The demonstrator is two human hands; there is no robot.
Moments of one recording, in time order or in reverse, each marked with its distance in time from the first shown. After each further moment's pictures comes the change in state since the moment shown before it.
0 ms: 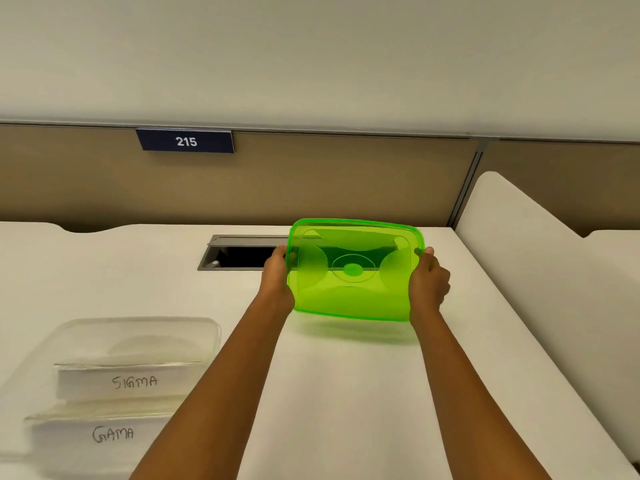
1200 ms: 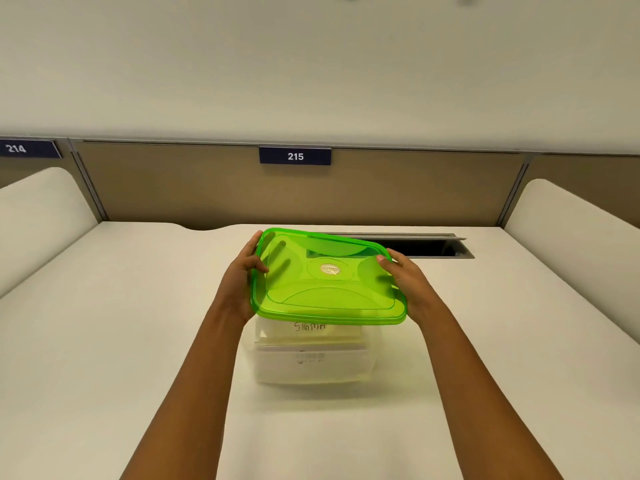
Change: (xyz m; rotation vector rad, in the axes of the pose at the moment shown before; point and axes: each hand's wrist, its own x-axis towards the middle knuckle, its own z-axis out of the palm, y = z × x) left_hand -0.104 0.142 -0.298 -0.055 -0.342 0.199; right_hand -0.268 -0.058 0.073 0.276 -0.692 0.042
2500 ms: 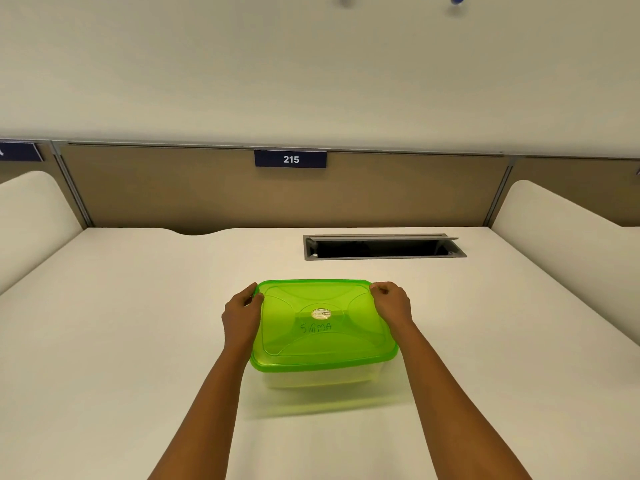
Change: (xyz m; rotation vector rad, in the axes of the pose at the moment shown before) left_hand -0.016 -0.041 -0.043 0.721 0.421 0.076; right_hand 0.004 0.056 0.035 -0.522 0.332 -0.021
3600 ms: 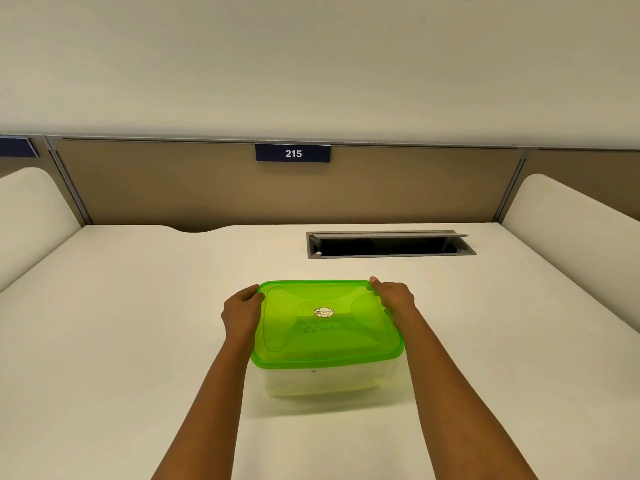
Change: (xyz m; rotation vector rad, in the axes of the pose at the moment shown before) left_hand 0.018 0.008 0.007 -0.035 0.051 -0.141; right_hand 0.042 -0.001 0.009 -0.050 -0.134 0.159
